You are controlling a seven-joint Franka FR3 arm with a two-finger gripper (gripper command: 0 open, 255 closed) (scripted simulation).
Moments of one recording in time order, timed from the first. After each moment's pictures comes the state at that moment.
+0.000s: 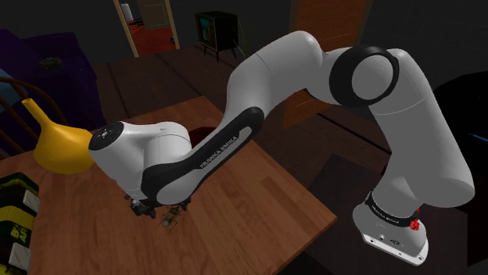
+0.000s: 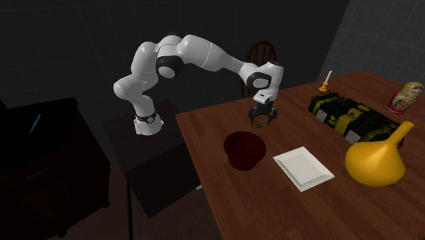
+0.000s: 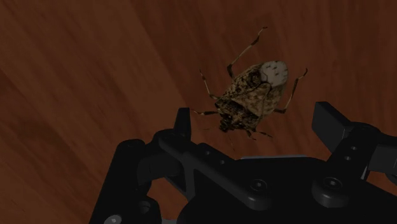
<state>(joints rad) 0.32 0.72 0.61 -1.48 -0.53 1.98 1.69</state>
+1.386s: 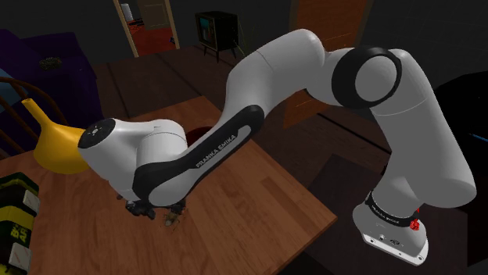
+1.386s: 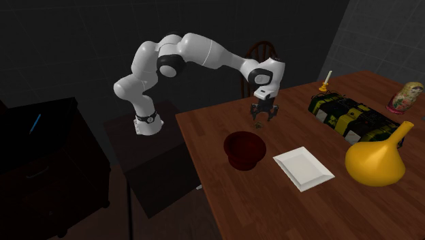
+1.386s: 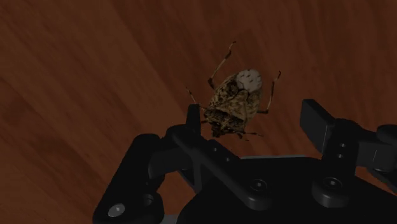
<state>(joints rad) 0.35 0.71 0.61 -1.44 -0.50 1.95 1.77</state>
